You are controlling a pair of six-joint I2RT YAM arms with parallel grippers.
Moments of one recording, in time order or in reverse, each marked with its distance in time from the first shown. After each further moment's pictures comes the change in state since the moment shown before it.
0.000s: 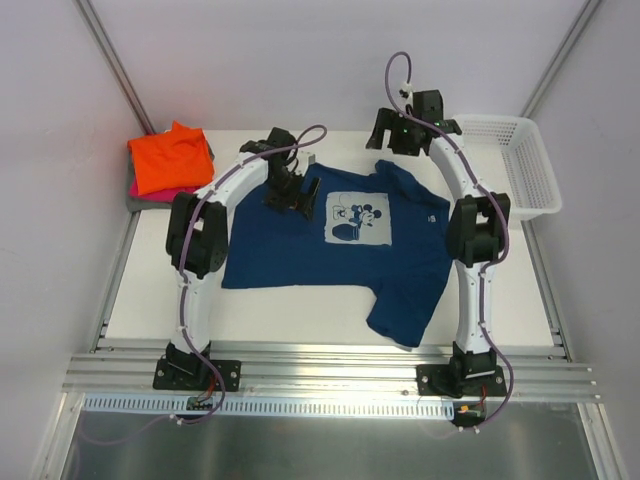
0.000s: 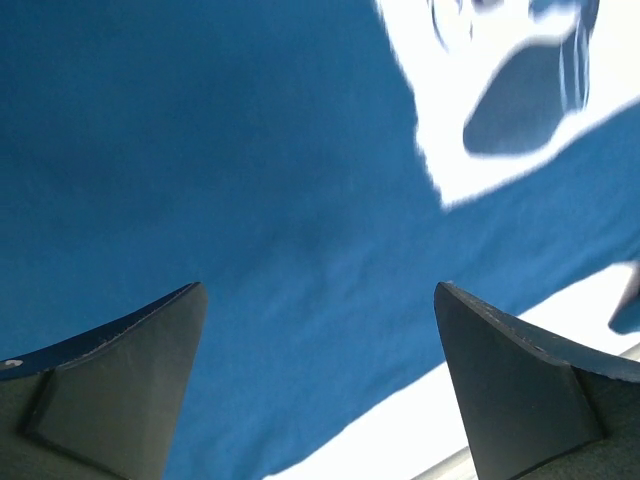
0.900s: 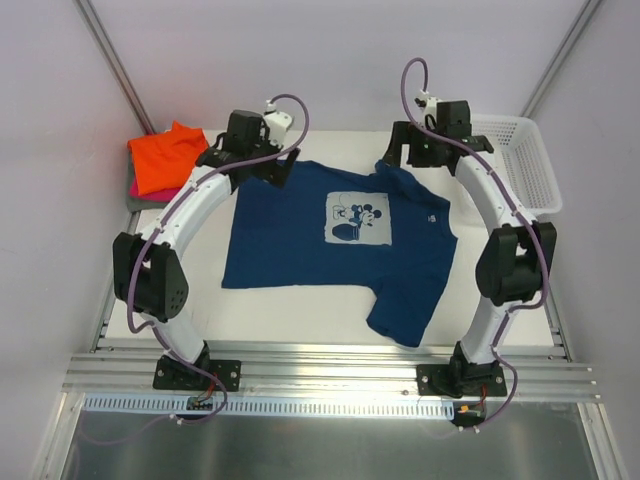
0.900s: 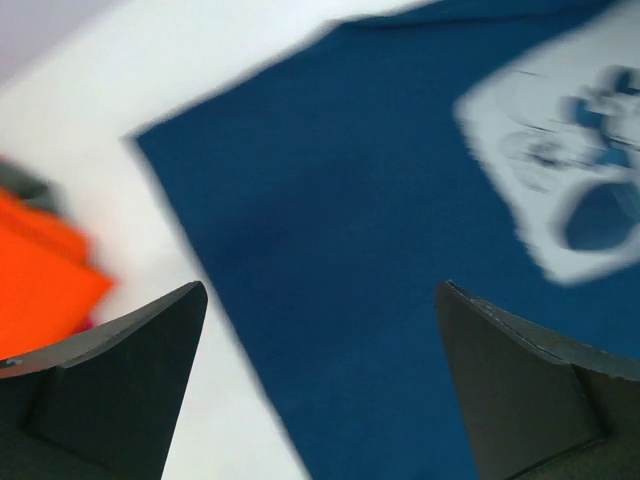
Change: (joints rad) left arm 0.058 -0.423 -0.285 0.456 -0.330 0.248; right arm -0.029 -0.429 -0.460 0.077 0.010 -0.158
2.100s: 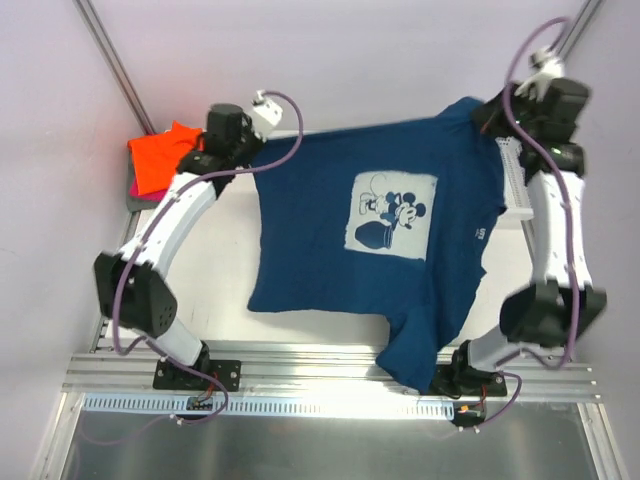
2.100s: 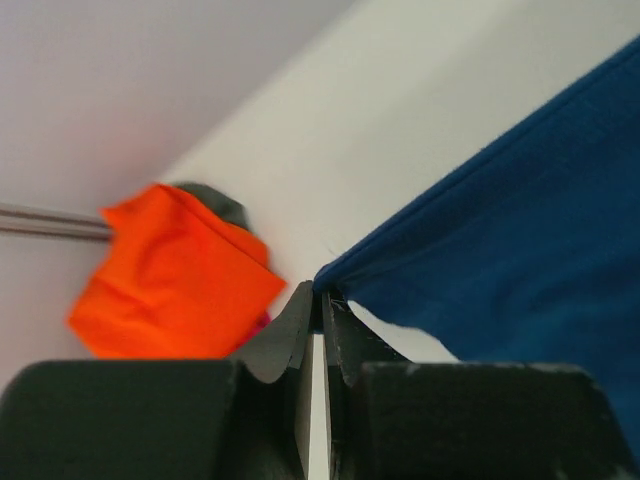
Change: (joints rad) left arm 0.010 -0.204 0.007 0.061 -0.112 0.265; right arm -0.306 -0.431 0.002 0.147 -0.148 0.166
